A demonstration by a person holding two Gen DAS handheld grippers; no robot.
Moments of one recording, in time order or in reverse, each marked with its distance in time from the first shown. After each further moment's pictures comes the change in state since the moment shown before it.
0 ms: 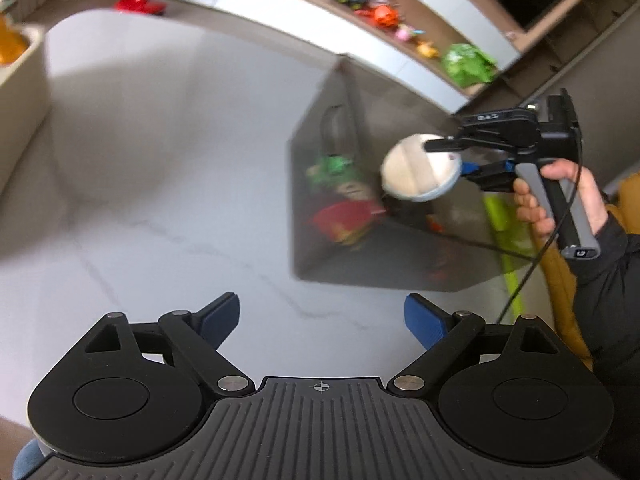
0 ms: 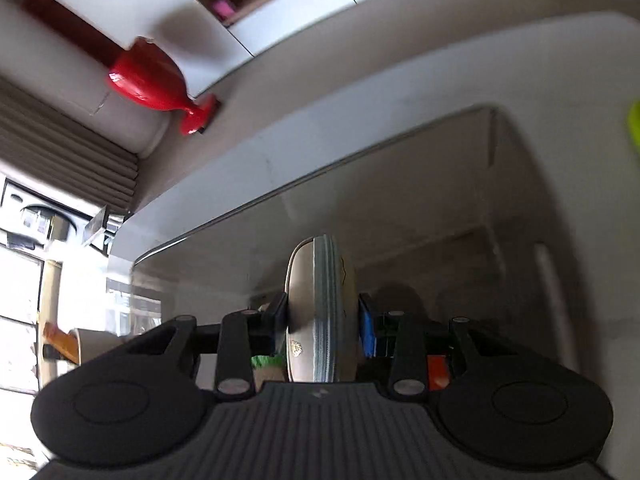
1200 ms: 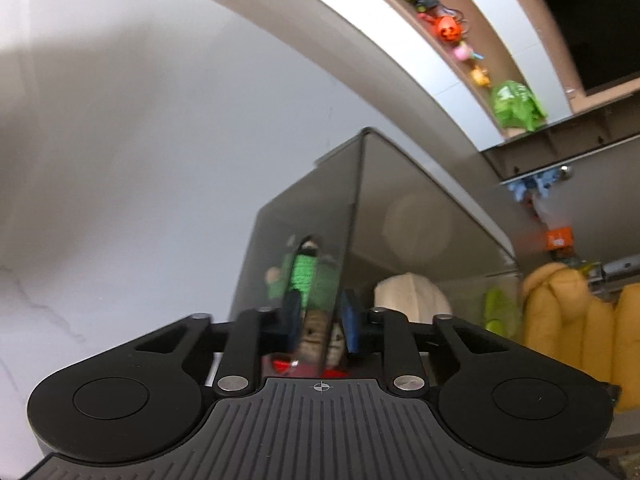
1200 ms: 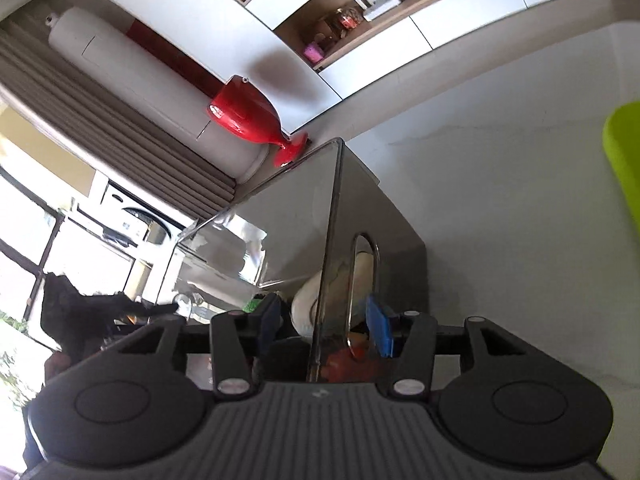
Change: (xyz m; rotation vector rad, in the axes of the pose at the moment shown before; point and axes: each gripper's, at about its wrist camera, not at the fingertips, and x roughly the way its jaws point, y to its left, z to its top) left arm 0.133 -0.027 0.134 -0.272 0.080 -0.020; right arm -0.066 -0.152 -0.034 -0.135 -0.147 0.327
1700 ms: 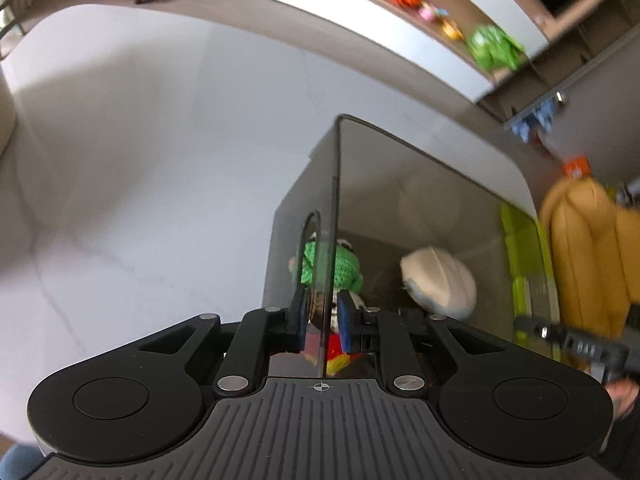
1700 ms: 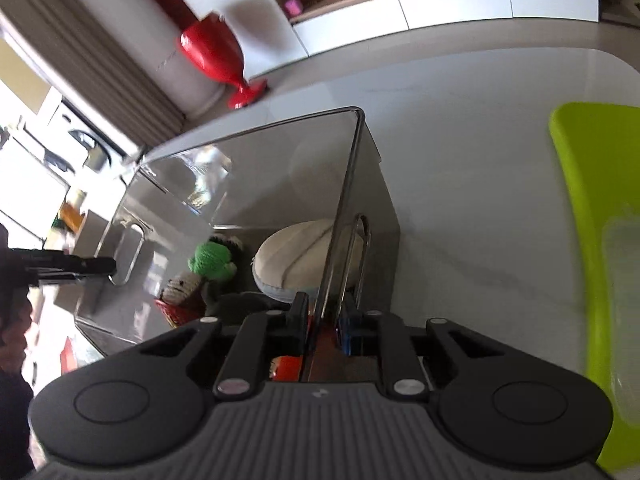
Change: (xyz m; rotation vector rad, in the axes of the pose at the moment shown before) left arm -0.071 -0.023 -0.109 0.275 0.011 0.091; right arm -0.037 0.052 -0.072 -0.168 0.130 -0.228
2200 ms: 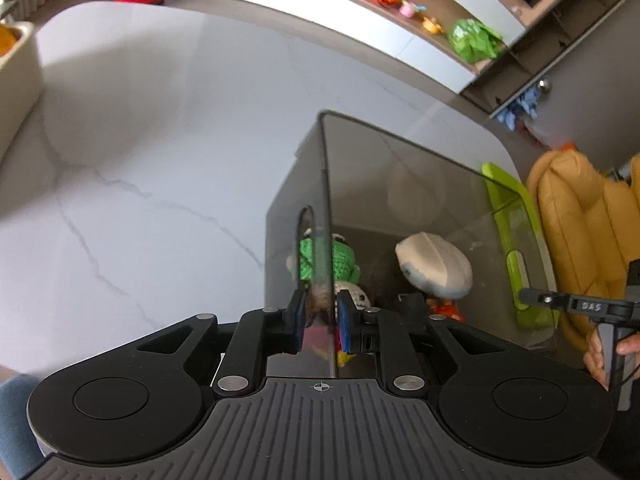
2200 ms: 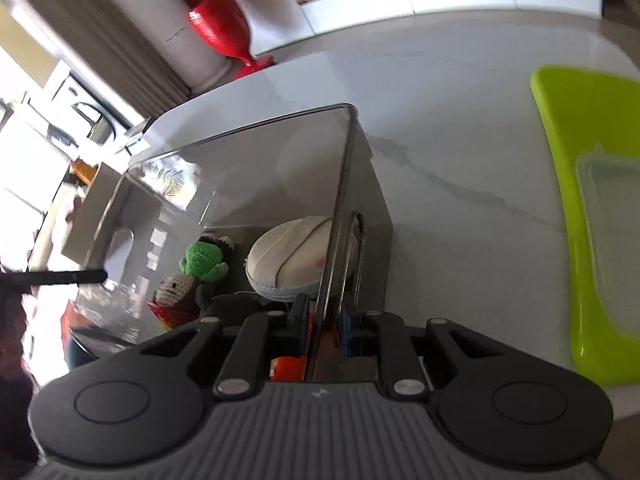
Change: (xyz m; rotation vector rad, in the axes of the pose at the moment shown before) left arm -0.041 0.001 -0.062 0.032 -0.073 -0.002; right arm -0.026 0.008 -0.036 0.023 0.050 -0.022
